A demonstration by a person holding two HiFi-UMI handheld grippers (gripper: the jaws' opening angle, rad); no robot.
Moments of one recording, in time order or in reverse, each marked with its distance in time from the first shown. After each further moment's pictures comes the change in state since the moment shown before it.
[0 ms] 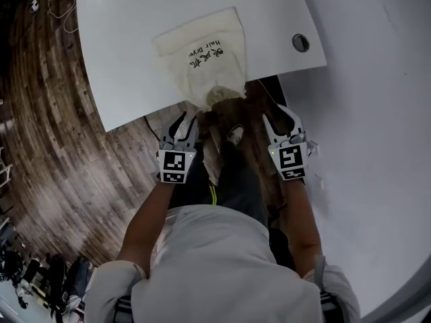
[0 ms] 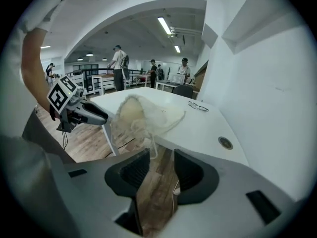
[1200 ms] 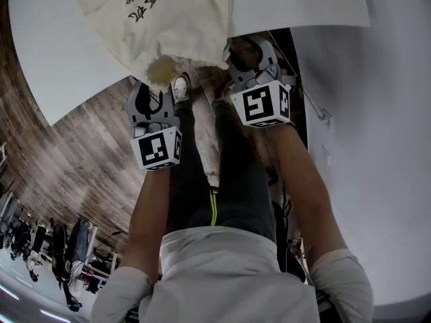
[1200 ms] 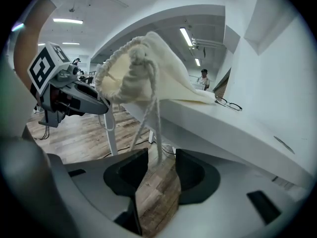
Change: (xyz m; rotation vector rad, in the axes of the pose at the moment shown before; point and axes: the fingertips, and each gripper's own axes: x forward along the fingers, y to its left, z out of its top) left arm 0.092 0.006 -0.055 -0.093 -0.122 0.321; right arm 0.185 0.018 -0.070 -0.181 -0.163 0.152
